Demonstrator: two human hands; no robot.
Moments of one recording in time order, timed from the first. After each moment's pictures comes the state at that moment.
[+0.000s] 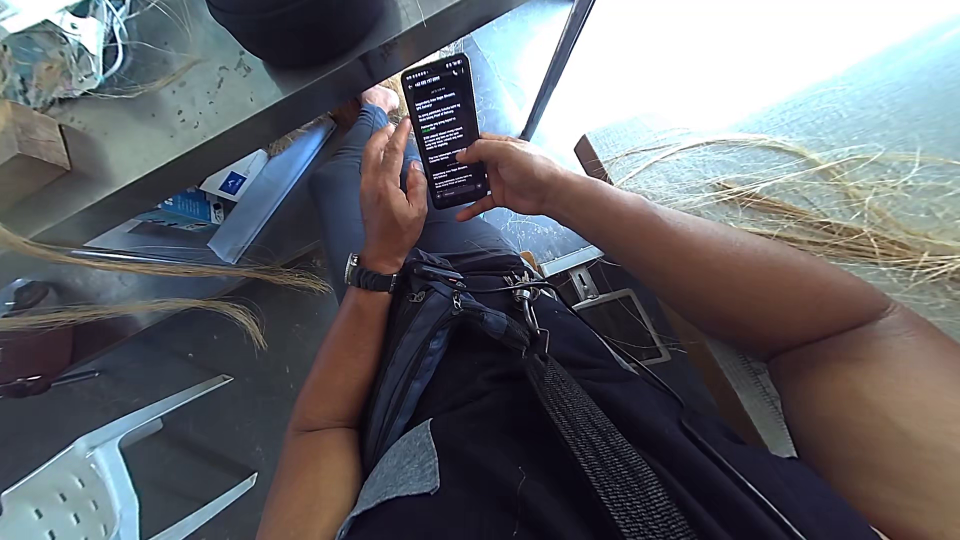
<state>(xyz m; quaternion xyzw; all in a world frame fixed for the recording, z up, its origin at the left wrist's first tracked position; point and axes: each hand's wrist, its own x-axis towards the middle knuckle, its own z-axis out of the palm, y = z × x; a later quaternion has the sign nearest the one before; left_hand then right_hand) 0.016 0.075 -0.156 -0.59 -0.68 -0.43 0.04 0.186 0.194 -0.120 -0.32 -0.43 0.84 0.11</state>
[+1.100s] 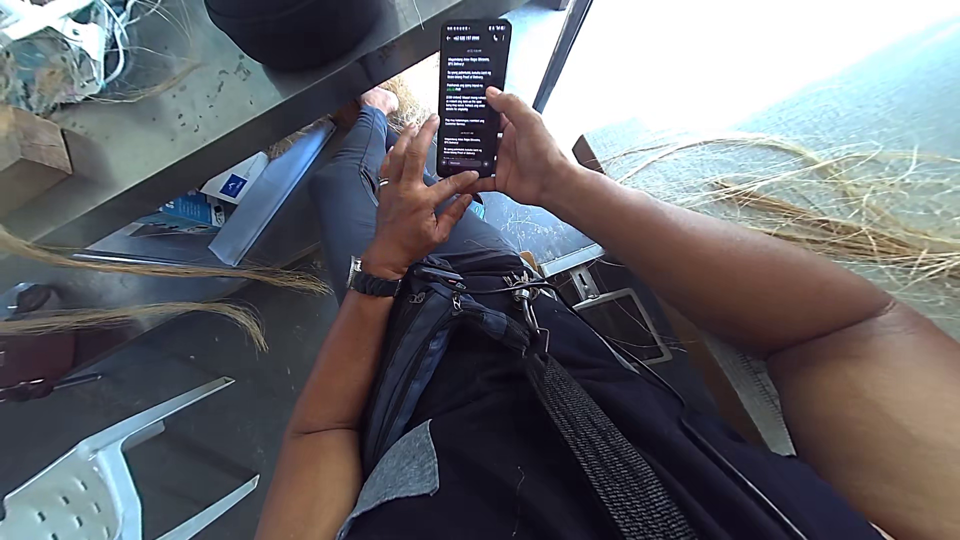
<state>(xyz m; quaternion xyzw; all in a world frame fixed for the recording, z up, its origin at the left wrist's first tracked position) 0.024 0.076 -0.155 -0.74 -0.61 -0.30 0.03 0.186 0.210 -0.125 -0.31 -0.37 0.86 0.19</state>
